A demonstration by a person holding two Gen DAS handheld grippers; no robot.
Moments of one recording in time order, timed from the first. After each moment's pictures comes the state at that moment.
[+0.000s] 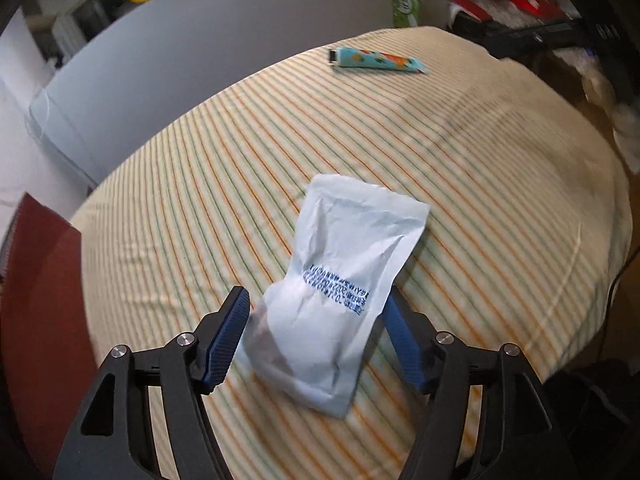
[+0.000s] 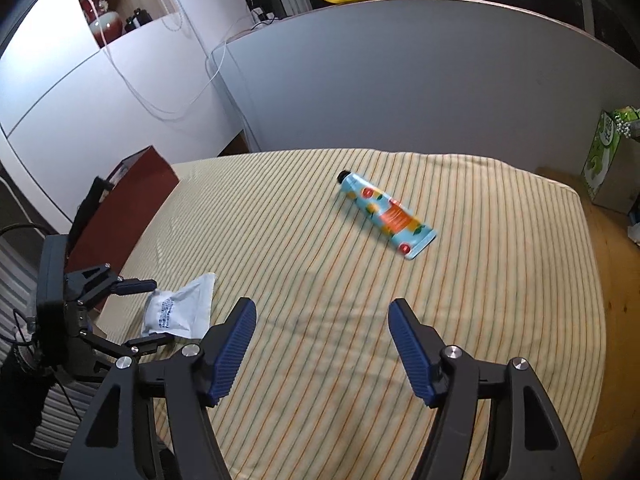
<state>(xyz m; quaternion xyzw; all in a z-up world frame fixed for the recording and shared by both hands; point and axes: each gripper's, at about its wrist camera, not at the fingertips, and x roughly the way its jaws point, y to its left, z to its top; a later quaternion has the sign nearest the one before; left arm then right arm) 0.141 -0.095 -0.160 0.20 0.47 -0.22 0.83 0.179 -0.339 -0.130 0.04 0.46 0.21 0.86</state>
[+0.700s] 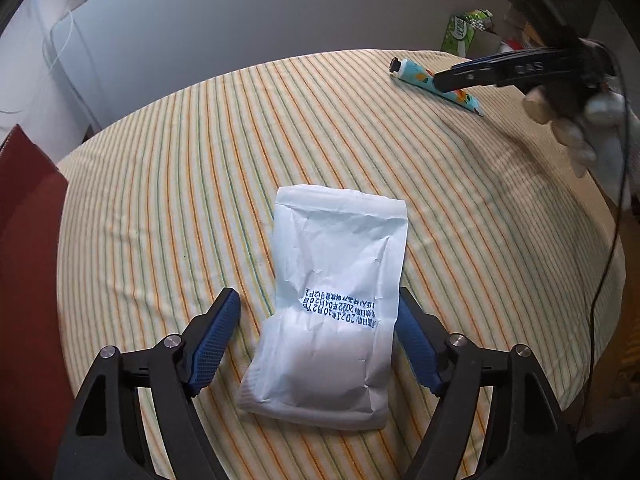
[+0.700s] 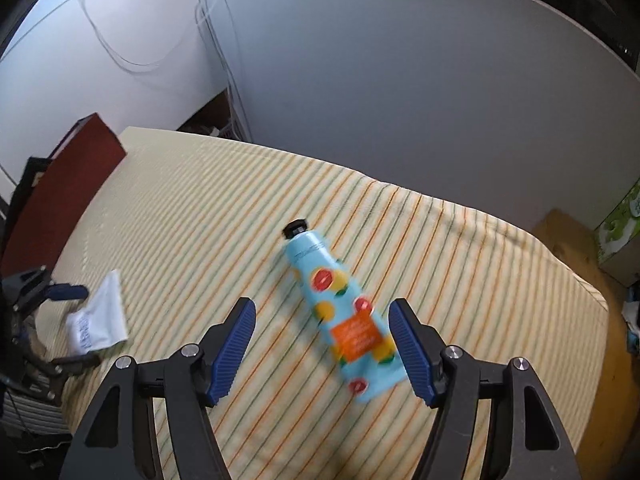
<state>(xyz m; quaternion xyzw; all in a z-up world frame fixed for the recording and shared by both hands) 0.177 -0.083 -0.165 0.10 0.52 -0.18 0.83 0.307 -0.305 -0.171 -0.07 0.51 0.22 0.83</state>
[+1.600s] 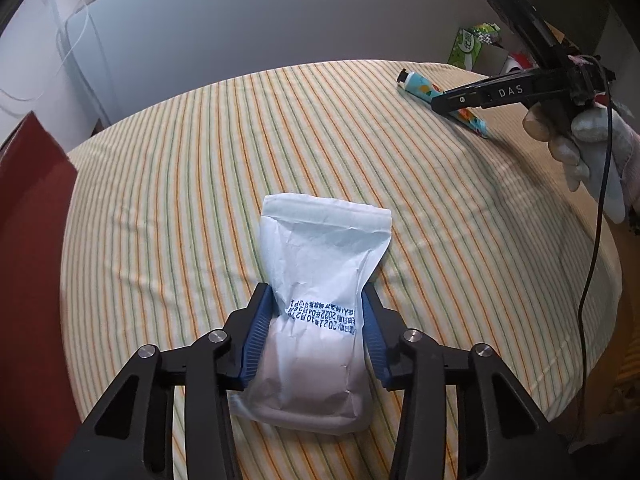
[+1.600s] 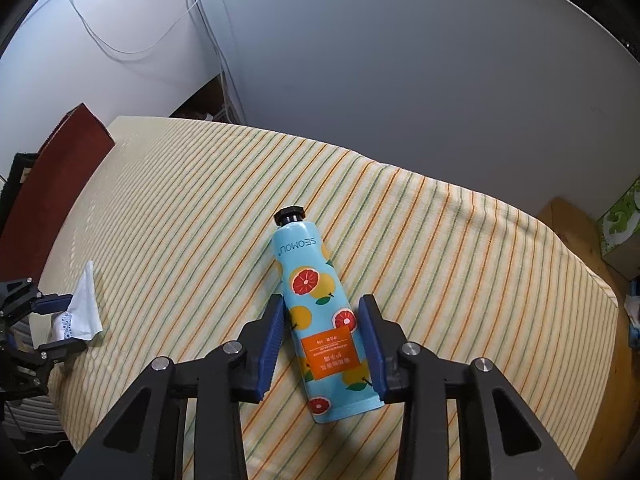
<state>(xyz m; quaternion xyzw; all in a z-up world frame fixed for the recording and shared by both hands) 0.167 -0.078 -0.161 0.08 0.51 -0.17 0.84 0.311 -0.300 -0.184 -0.07 0.53 0.22 0.82</state>
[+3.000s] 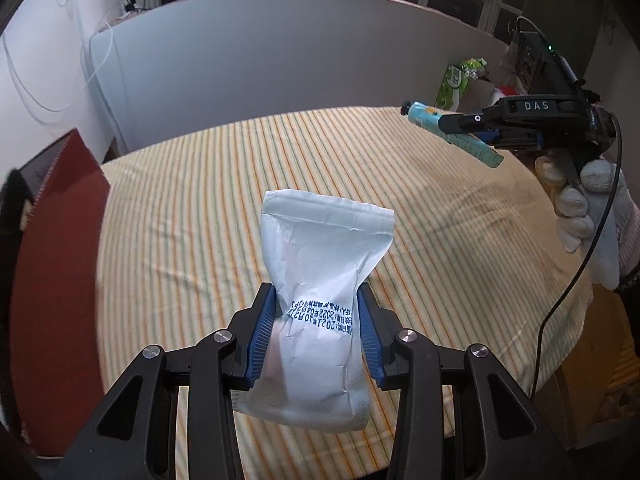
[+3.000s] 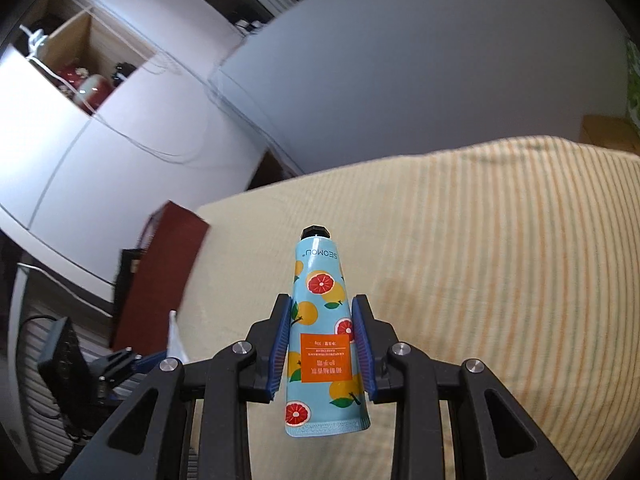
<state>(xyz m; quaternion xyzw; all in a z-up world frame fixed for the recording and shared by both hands) 0.136 -0.054 -0.108 0.06 0.46 -0.17 0.87 0.245 -0.340 -0.136 0.19 0.48 0.28 0.81</state>
